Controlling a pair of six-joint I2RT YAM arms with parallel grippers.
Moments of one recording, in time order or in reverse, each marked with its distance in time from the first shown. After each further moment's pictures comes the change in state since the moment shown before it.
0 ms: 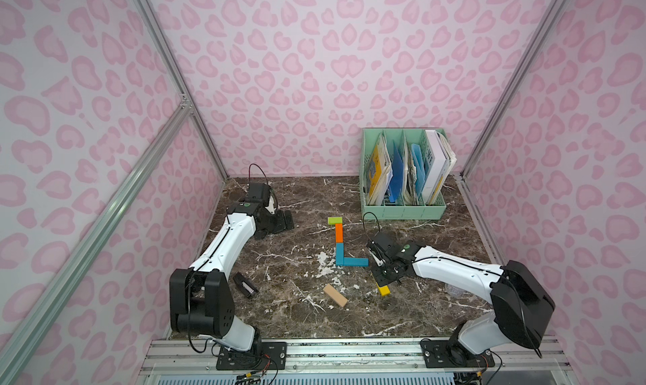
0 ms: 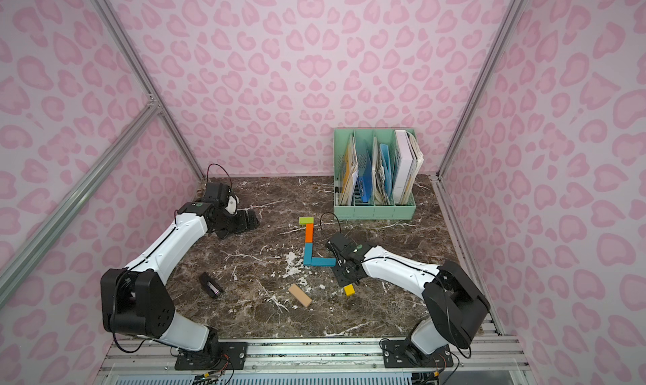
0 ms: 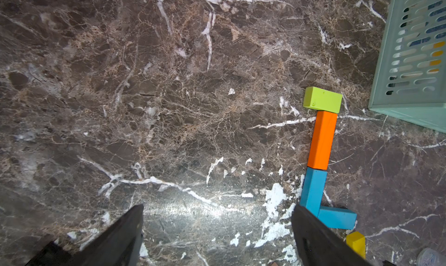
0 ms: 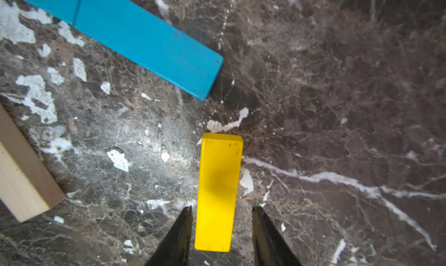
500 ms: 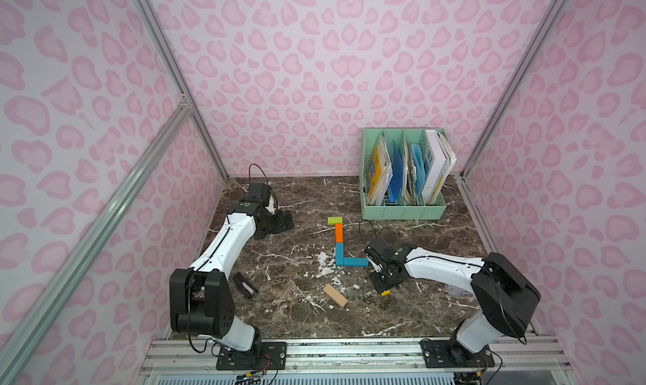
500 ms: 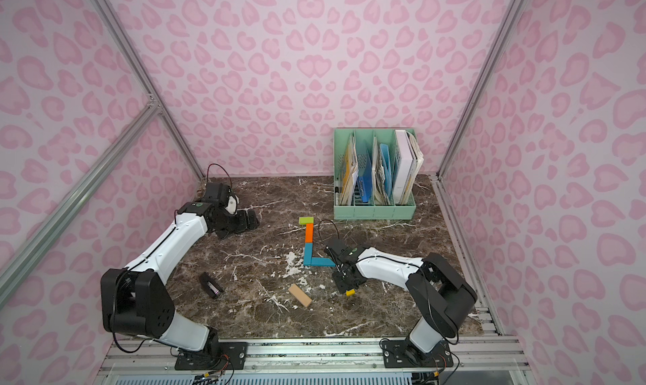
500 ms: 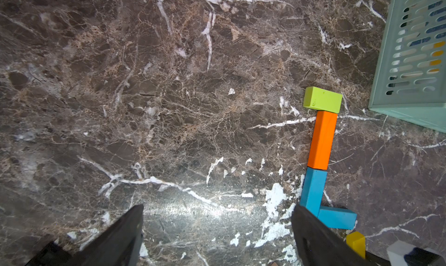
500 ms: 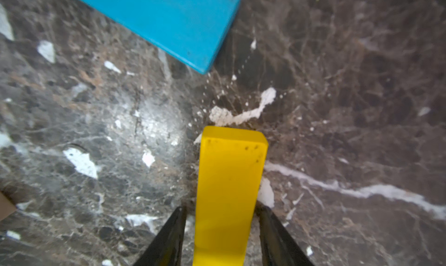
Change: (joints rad) left arm 0.000 0.000 0.000 0.000 0.000 0.000; right arm 0.001 0.089 -0.048 0.054 -0.045 -0.004
